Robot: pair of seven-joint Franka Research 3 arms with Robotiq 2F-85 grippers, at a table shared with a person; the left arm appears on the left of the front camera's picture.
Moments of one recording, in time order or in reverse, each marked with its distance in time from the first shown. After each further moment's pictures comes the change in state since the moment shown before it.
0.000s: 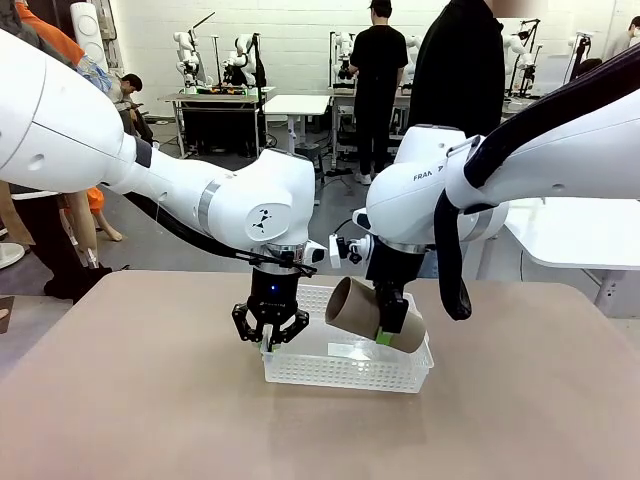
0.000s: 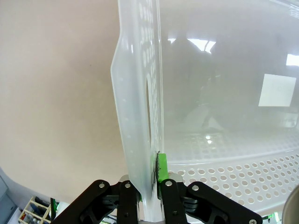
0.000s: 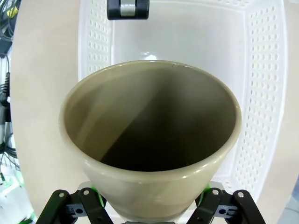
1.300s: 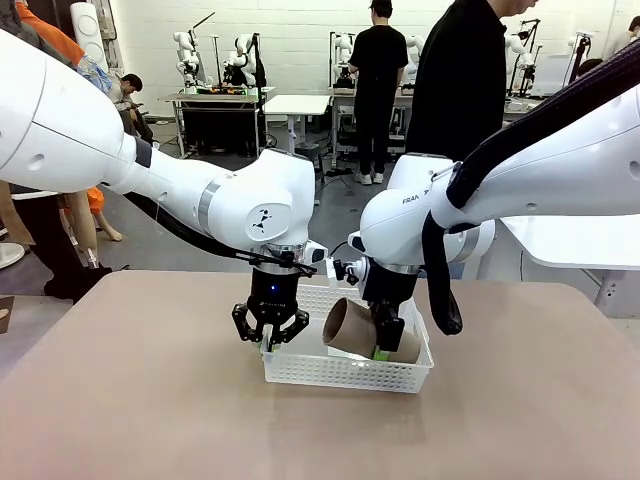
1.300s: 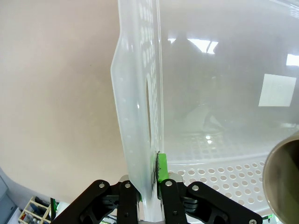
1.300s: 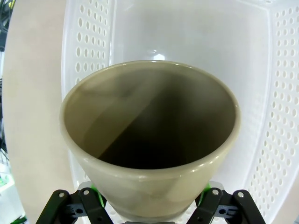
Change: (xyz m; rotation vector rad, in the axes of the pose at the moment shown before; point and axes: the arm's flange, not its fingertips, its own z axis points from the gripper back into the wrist) left arm 0.000 0.000 0.000 0.000 0.000 0.000; right arm 0.000 -0.007 -0.040 0.053 0.000 0.039
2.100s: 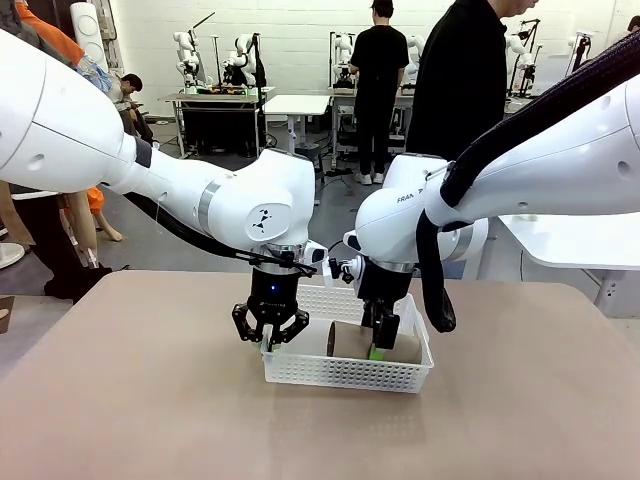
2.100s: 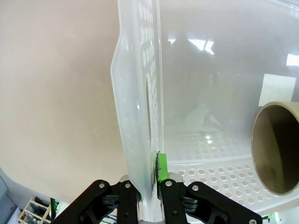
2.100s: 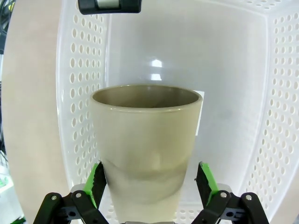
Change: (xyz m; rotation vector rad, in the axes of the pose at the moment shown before) left arm 0.000 0.000 0.000 0.000 0.000 0.000; right arm 0.005 -0.006 0.000 0.000 -0.009 0.004
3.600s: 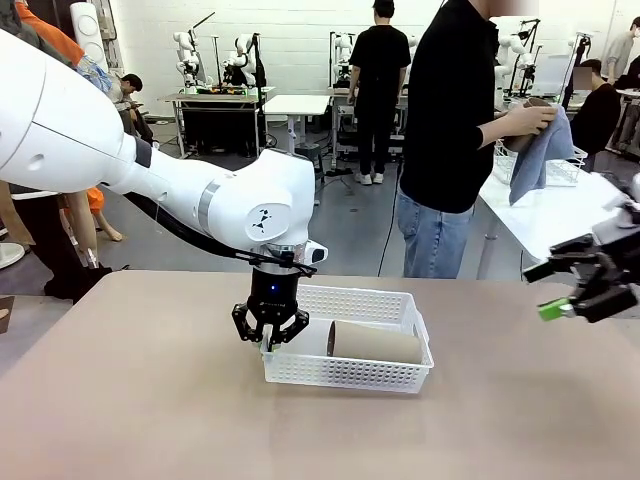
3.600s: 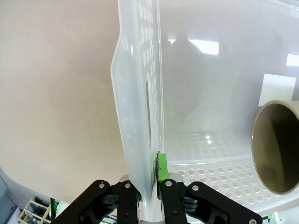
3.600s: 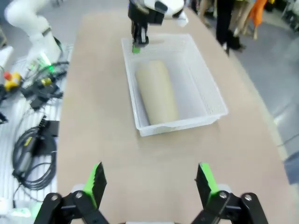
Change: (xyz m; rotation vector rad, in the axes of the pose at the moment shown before) left arm 0.000 0.000 0.000 0.000 0.000 0.000; right arm -0.300 0.137 0.145 -0.216 -0.753 -0.189
